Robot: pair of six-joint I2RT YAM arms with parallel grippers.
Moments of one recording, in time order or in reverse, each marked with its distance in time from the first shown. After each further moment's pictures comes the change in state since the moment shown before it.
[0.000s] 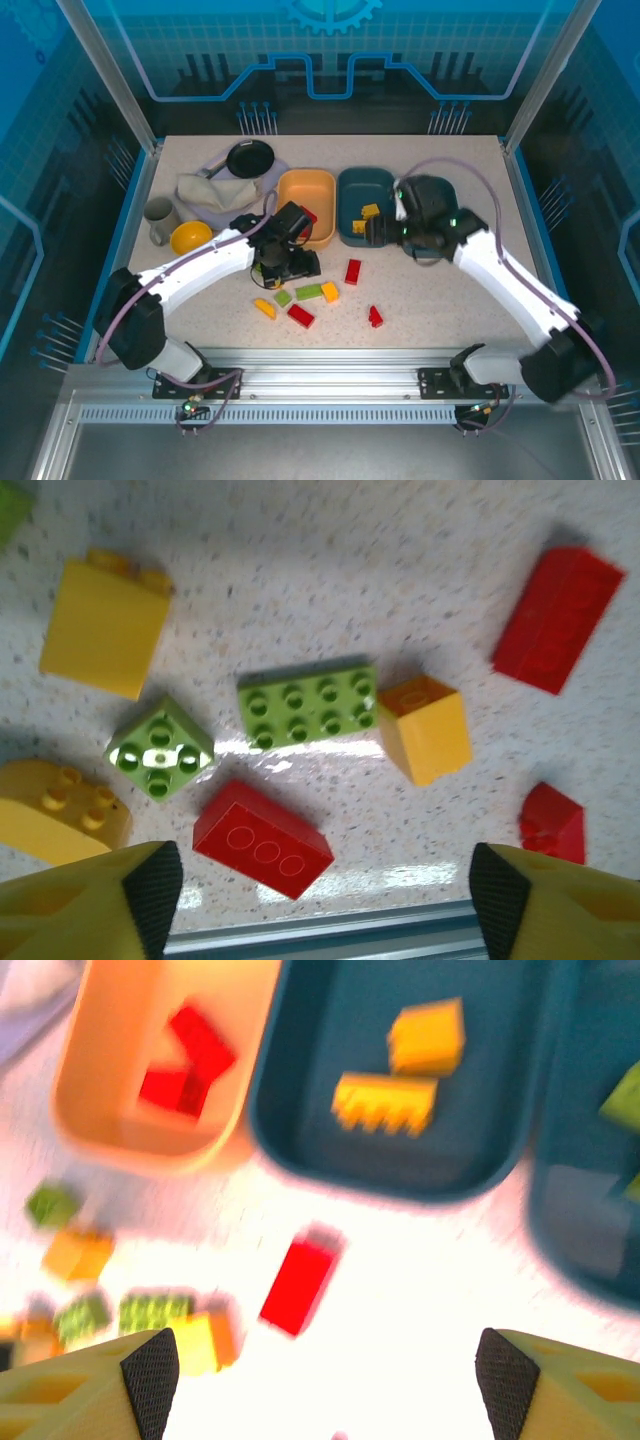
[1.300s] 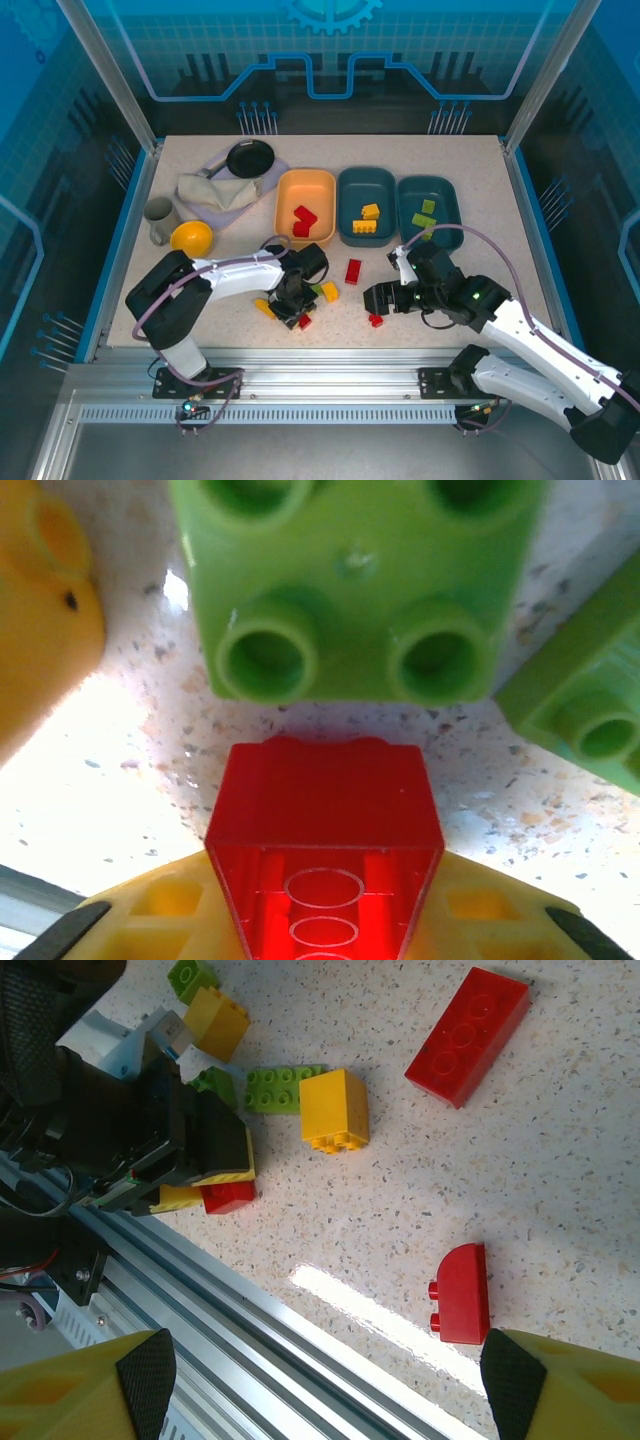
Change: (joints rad) left arm -0.130 0.158 -0.197 0.142 0.060 -0.675; right arm 0.158 -0.393 -0.377 0.044 -0.243 0.127
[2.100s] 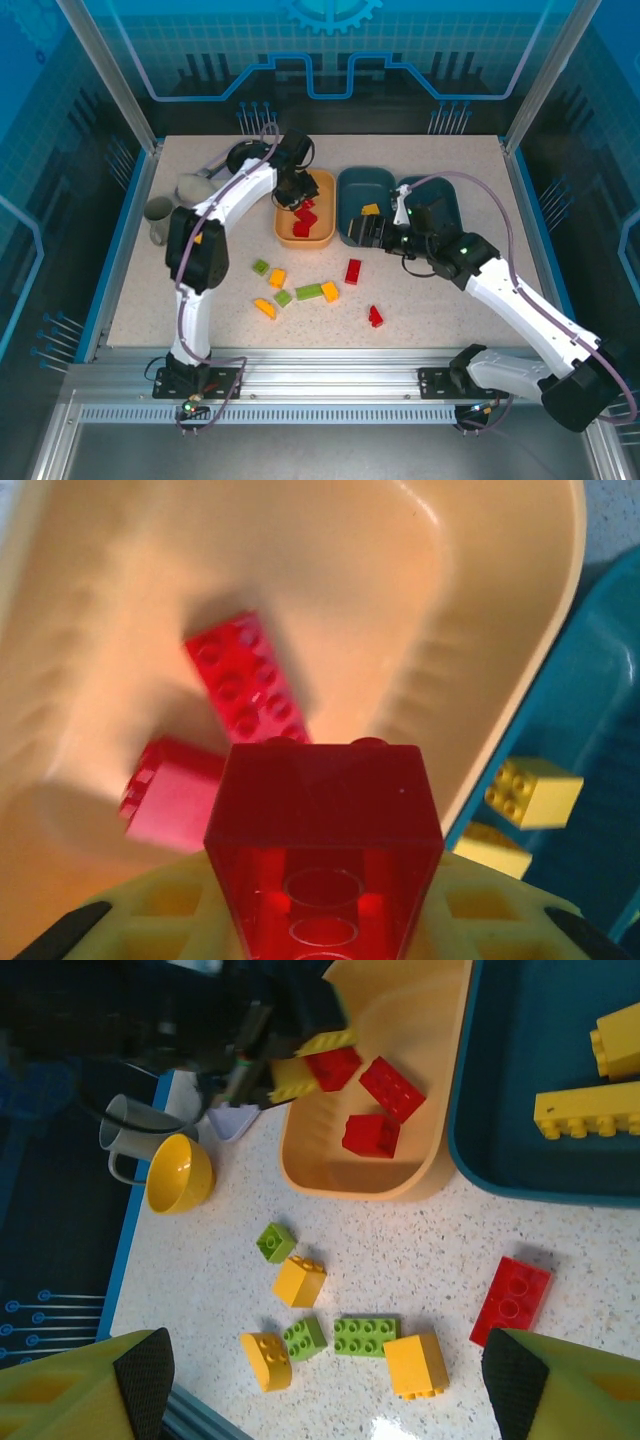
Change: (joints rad) left arm 0.404 0.484 0.995 -0.142 -0.067 0.627; right arm -0.132 0.279 0.306 0.222 0.063 0.169
